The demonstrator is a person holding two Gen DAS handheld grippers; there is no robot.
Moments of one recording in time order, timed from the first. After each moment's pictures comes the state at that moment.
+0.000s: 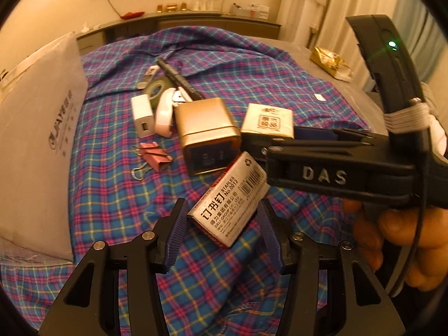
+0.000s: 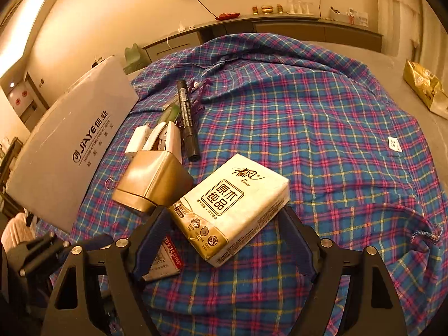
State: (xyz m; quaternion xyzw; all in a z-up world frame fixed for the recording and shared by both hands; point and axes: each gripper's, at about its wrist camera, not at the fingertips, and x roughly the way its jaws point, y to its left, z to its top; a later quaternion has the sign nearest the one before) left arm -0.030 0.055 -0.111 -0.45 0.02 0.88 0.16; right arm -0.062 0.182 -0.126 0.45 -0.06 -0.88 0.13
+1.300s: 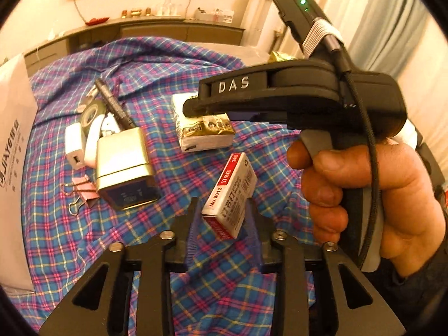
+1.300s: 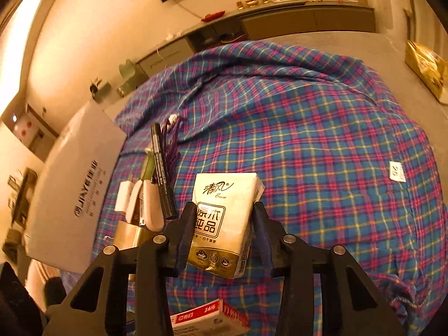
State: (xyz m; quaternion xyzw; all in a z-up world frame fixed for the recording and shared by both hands) left arm -0.039 0.104 -0.099 -0.44 0.01 0.86 0.25; right arm -0.122 0.221 -0.108 0.45 -0.16 -0.87 0.14
